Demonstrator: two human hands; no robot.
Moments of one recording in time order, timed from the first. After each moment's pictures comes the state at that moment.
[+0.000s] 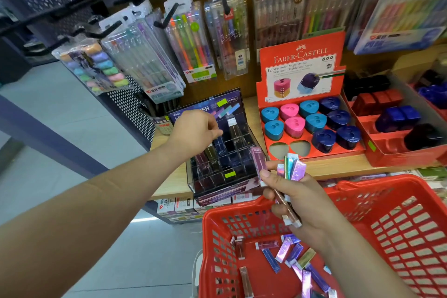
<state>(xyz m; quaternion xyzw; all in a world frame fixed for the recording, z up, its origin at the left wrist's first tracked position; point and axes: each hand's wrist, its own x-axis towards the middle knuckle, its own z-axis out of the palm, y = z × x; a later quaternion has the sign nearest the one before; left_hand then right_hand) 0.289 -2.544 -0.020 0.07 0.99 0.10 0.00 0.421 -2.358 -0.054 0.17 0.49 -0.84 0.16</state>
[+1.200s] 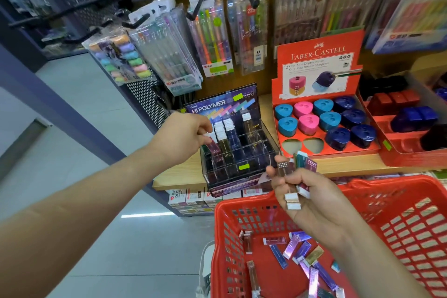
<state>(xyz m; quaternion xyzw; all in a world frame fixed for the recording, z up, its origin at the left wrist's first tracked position) 0.330 -2.594 0.001 0.14 0.98 0.11 -0.01 0.428 -2.362 -0.051 0.20 0.25 -0.92 0.21</state>
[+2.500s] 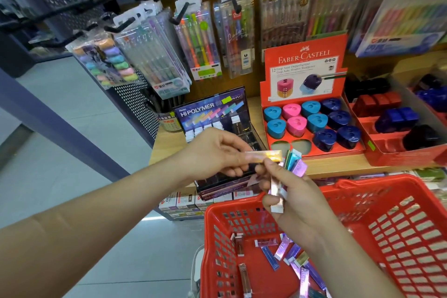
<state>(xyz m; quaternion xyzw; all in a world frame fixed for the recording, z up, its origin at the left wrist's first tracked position) 0.363 -2.529 0.007 0.06 0.82 0.51 0.26 0.427 -2.374 -0.051 0.20 0.38 -0.89 0.15</state>
